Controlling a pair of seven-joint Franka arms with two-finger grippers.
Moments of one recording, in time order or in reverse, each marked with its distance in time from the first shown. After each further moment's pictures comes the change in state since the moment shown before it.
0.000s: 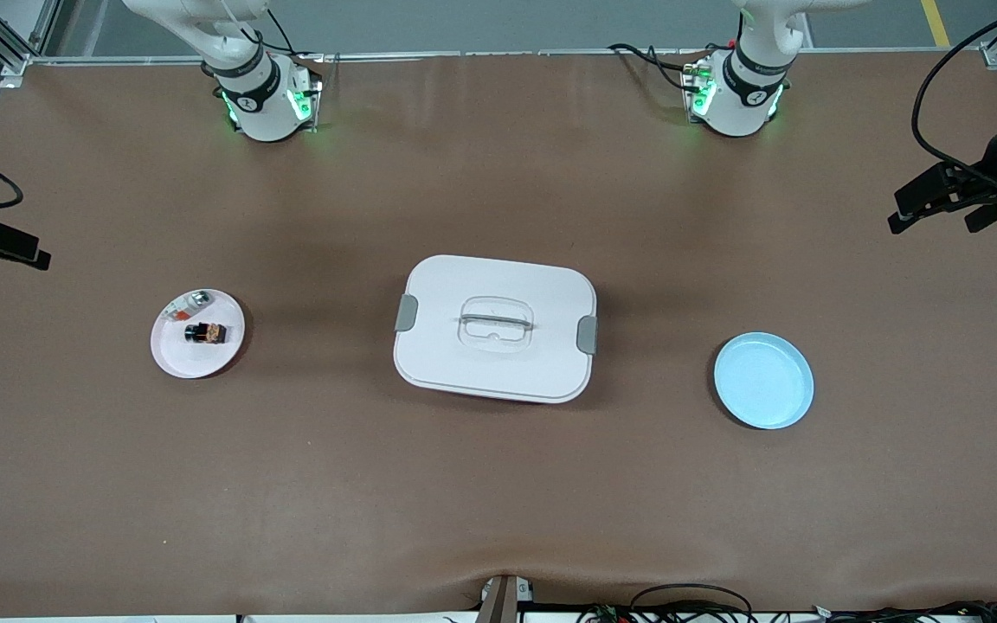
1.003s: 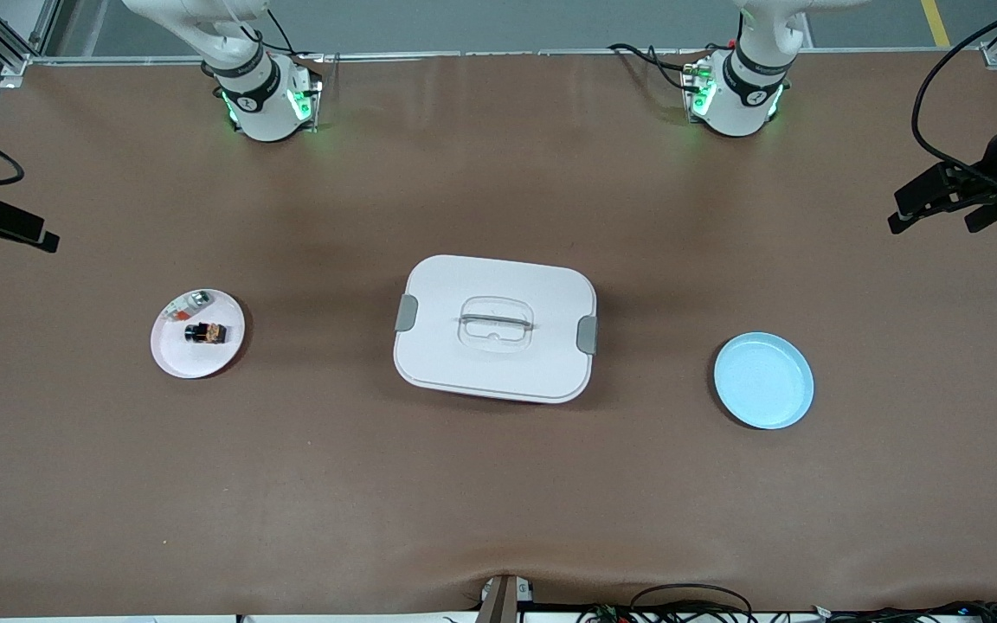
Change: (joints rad) left arm 0.000 0.000 0.000 0.000 0.000 0.000 0.000; right arm 0.007 -0.057 0.009 -0.031 0.052 -0.042 0.087
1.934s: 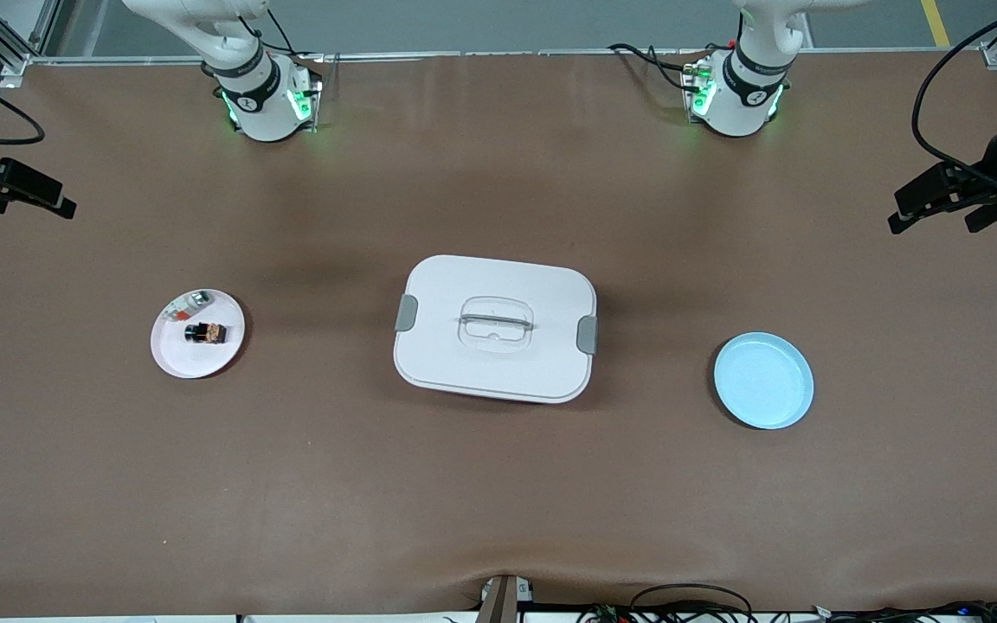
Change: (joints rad) left arm 0.000 0.000 0.000 0.000 0.000 0.000 0.000; right arm 0.000 -0.172 0.002 -0.223 0.000 0.069 0.006
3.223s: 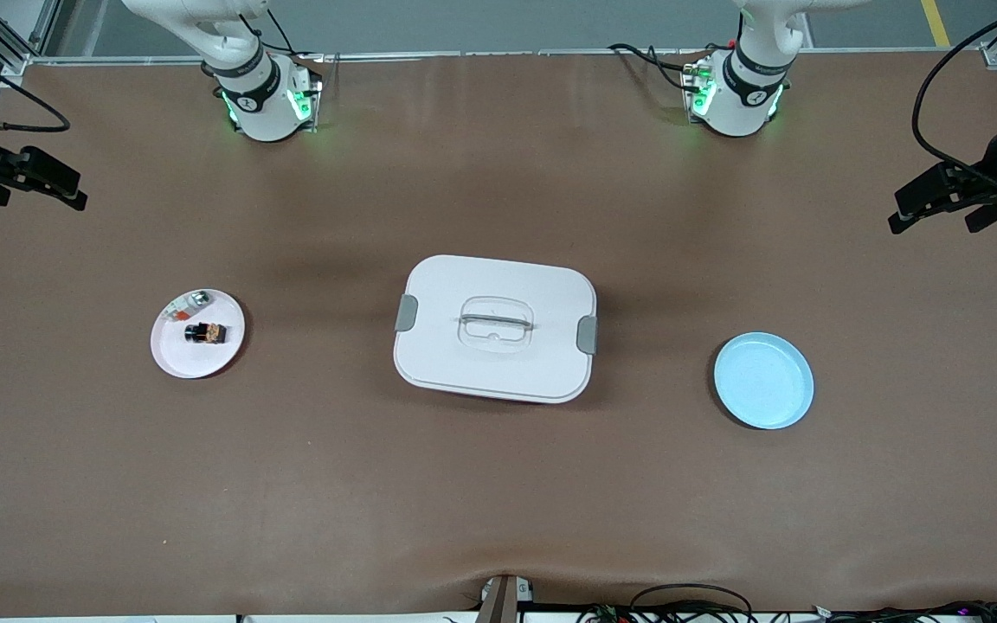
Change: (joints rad) left arm 0.000 0.000 0.000 0.000 0.000 0.000 0.000; right arm 0.010 -0.023 0.064 -0.002 -0.089 0.012 0.012
